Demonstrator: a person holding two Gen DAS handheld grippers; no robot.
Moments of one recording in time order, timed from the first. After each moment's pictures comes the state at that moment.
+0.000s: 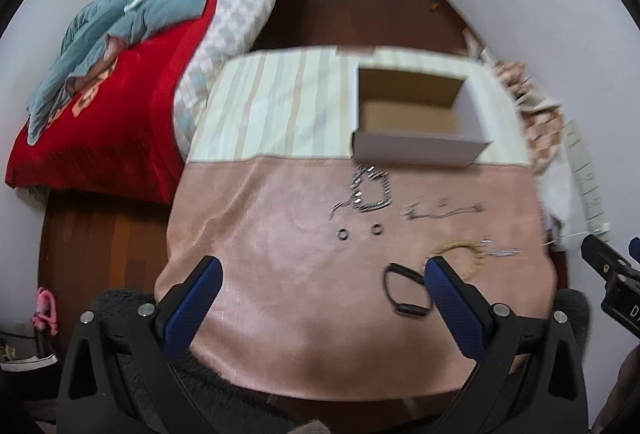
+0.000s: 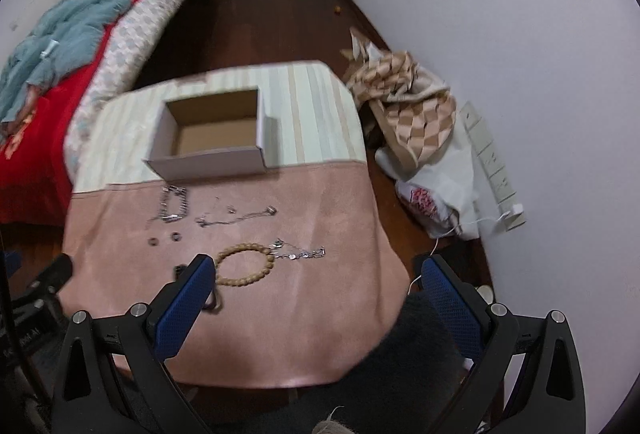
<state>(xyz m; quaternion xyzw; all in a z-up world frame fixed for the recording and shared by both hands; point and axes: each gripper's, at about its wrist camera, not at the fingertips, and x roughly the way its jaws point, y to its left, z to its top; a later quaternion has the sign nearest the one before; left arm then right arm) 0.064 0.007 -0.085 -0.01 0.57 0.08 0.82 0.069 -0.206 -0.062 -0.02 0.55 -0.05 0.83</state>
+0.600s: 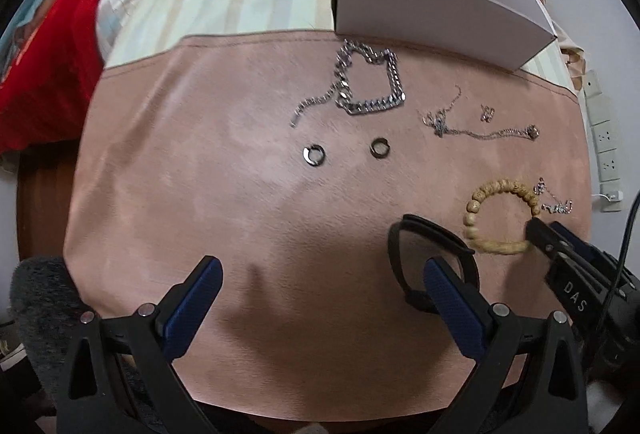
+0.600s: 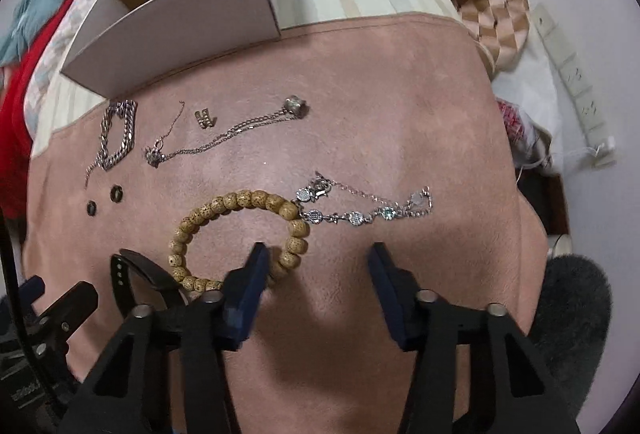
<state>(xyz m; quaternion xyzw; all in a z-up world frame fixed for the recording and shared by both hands) 0.077 0.001 -0.210 -0.05 0.67 0.04 0.74 0.098 -0.186 -0.256 0.02 0.64 -0.01 0.77</state>
